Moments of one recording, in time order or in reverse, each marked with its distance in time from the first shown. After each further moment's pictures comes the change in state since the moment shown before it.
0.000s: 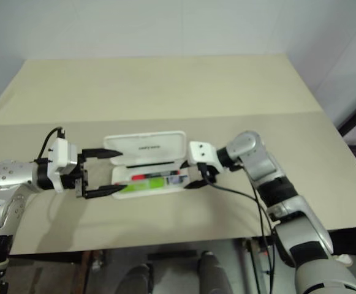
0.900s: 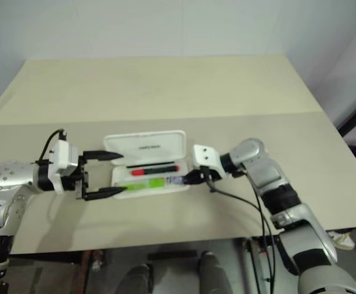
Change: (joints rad) left arm 0.004 0.003 0.001 0.000 0.000 -0.002 -0.019; right arm 0.066 -0.009 -0.002 -0.002 0.002 0.038 -0.031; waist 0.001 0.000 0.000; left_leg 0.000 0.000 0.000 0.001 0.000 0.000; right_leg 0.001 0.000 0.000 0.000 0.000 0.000
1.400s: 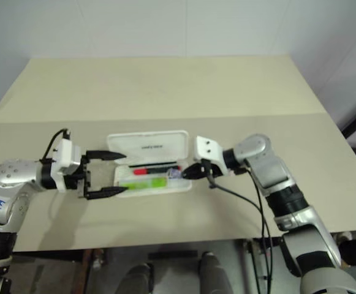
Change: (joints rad) left arm -0.030 -0.006 -0.023 0.044 0.002 -0.013 -0.025; right arm 0.026 -0.020 -0.029 -0.137 0.029 0.126 -0.025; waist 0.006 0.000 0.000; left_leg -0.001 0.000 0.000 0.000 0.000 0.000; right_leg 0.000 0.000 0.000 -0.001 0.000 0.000
